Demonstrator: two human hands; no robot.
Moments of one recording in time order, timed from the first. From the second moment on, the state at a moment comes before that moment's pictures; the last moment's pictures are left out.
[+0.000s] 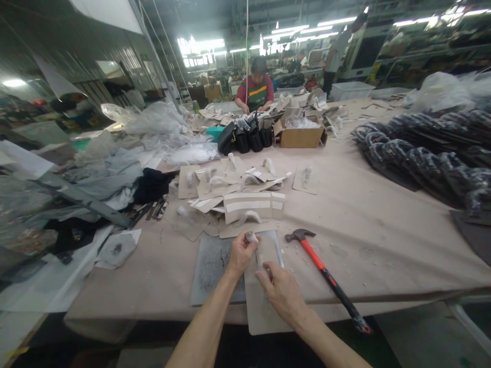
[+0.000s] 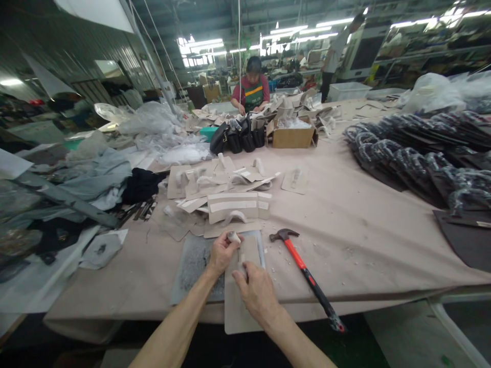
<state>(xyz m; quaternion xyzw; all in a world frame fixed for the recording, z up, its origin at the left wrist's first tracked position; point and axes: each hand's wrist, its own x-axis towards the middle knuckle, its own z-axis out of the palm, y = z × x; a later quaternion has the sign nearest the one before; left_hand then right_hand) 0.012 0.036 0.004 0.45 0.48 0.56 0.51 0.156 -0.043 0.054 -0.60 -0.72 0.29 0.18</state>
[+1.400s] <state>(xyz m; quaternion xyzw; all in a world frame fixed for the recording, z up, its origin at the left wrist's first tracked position) 0.020 0.024 0.005 0.61 0.52 0.48 0.35 0.224 -0.004 0.190 -0.56 -0.78 0.03 0.28</state>
